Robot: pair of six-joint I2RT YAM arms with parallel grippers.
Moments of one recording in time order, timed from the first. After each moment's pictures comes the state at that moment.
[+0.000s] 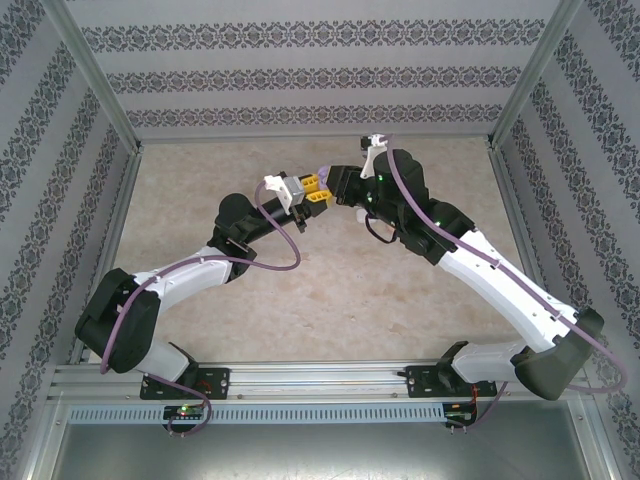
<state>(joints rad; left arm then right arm) -0.56 1.48 0.84 0.92 0.51 0.02 0.71 1.29 1.35 -0.39 0.06 0.63</state>
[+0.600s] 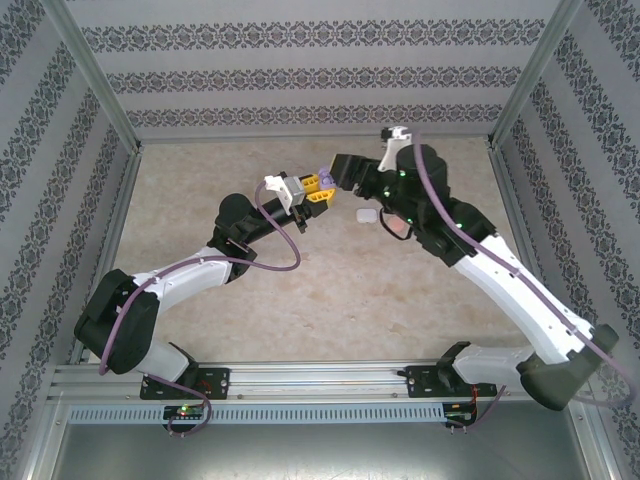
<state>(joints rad) -0.56 1.47 0.84 0.92 0.50 0.02 0.65 1.21 1.39 -0.43 0.06 0.63</state>
